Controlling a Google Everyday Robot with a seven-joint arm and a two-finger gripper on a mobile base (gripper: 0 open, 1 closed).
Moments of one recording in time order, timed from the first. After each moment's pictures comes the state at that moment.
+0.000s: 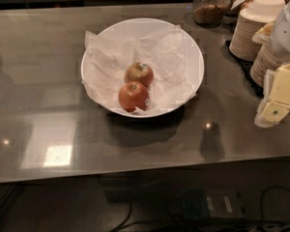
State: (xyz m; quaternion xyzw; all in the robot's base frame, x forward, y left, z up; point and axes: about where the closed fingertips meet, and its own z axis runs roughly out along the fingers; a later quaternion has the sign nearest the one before) arm 0.438 -0.217 0.976 -0.60 0.78 -0.03 0.16
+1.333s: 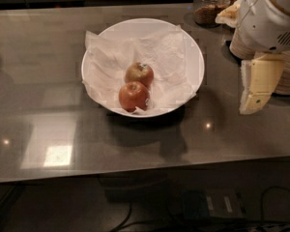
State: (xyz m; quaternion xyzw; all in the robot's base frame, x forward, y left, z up) arm 0.459 -0.171 0.994 -0.72 0.67 -0.10 0.18
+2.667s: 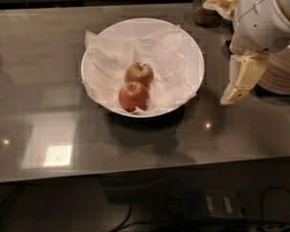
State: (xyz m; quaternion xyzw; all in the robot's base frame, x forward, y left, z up) arm 0.482 -0.140 1.004 -0.73 0.60 -0.07 0.31
